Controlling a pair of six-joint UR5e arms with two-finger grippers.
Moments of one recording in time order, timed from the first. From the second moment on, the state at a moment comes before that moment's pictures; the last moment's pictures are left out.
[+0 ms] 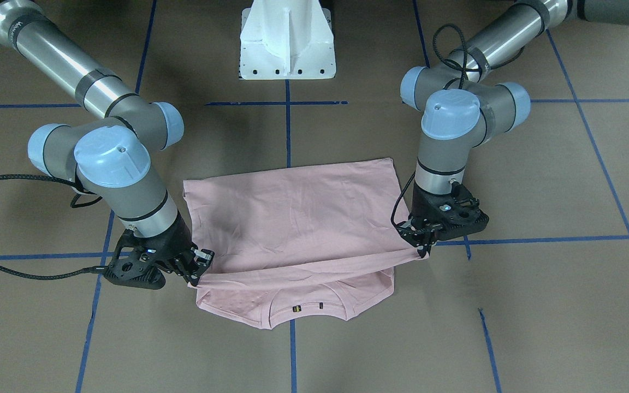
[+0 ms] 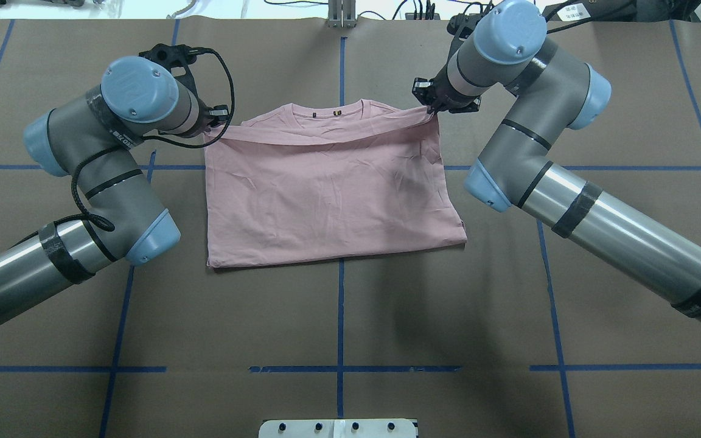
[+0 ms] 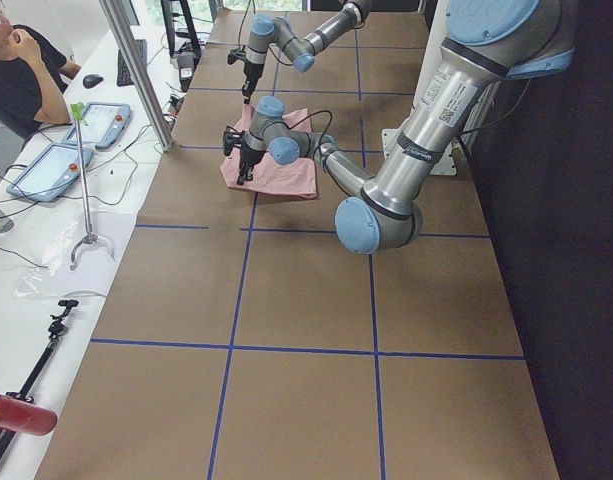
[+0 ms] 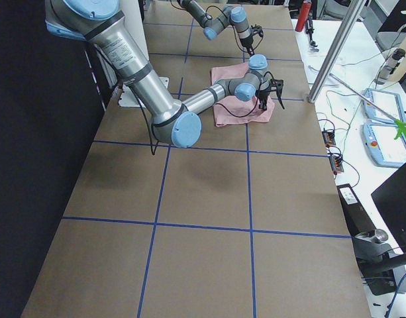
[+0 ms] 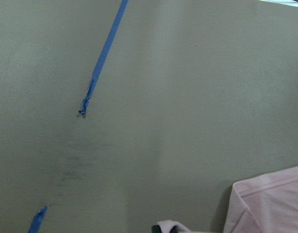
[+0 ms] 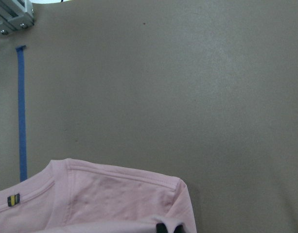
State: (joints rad) left arm -0.75 -2.17 -1.49 -1.88 -1.66 -1.27; right arm 0.82 -0.85 1.29 -1.12 1.91 1.27
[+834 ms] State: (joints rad) left arm -0.75 -2.17 -1.49 -1.88 -1.66 -1.27; right arm 0.82 -0.86 1.31 -1.09 1.93 1.24
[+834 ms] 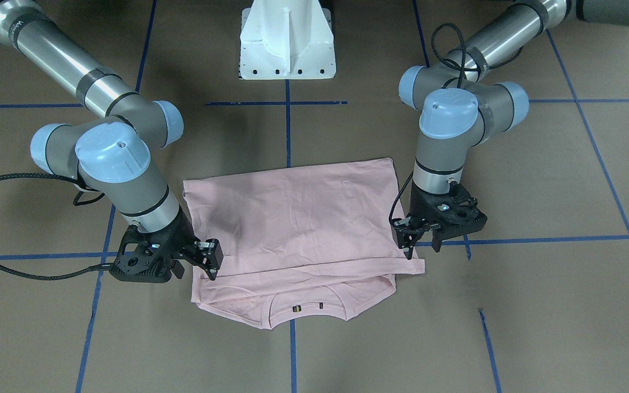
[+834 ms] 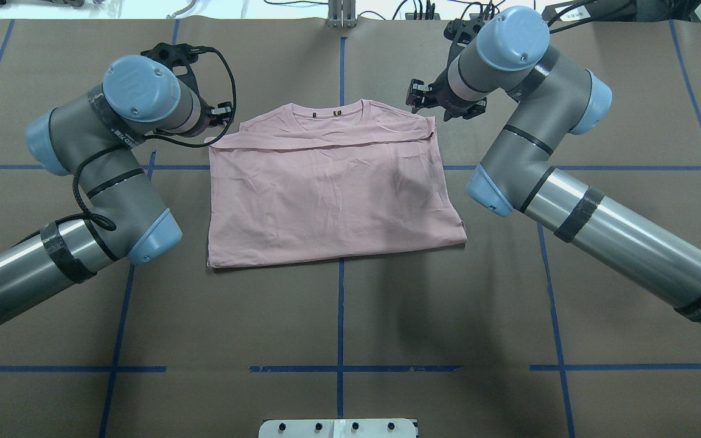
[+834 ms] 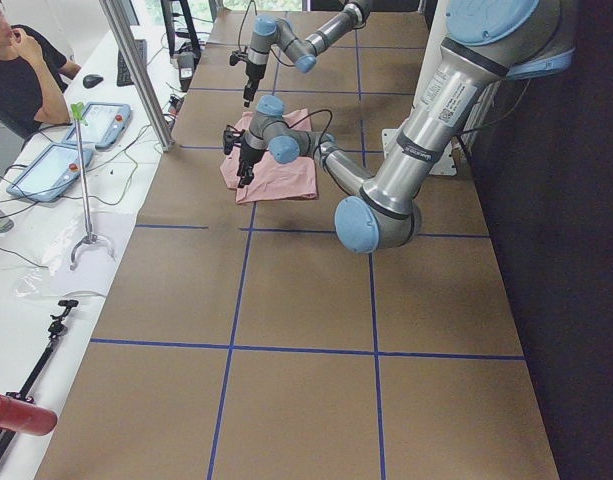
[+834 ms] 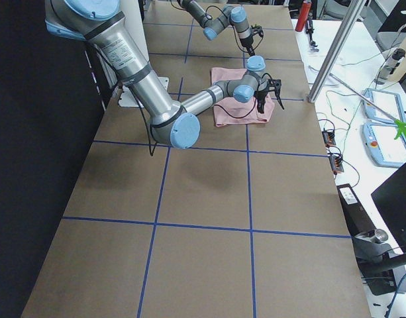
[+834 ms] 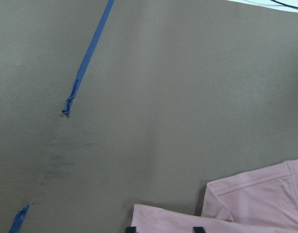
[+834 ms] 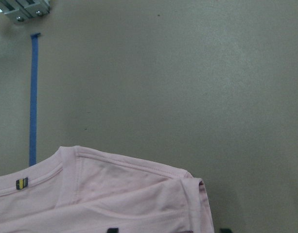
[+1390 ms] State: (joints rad) left arm -0.76 -2.16 -1.57 -1.87 -1.68 -1.27; right arm 0.73 -1.09 1.63 -1.21 1.97 1.27
